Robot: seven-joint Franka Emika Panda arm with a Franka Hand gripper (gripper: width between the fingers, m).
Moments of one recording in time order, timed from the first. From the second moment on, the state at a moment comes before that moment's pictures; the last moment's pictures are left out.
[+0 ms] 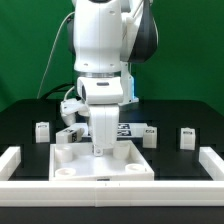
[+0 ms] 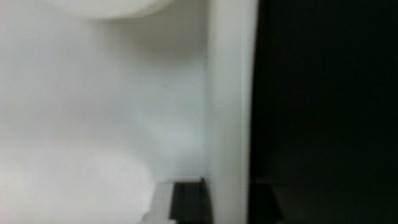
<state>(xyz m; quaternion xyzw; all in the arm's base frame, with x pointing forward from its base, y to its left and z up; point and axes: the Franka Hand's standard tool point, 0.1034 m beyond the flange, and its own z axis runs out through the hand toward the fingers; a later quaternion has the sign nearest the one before) 0.472 -0.054 0.006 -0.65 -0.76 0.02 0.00</state>
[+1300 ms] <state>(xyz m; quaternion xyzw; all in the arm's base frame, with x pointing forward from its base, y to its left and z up) 0.472 0.056 0.006 -0.70 -0.72 0.00 0.02</state>
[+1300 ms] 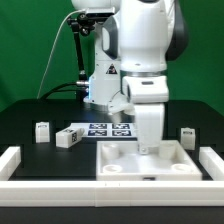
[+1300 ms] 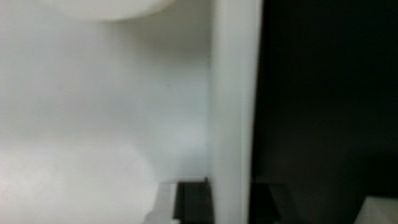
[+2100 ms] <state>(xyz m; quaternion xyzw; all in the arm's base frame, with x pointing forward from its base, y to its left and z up) 0.484 0.073 0.006 -0.70 -0.71 -0.01 0.02</state>
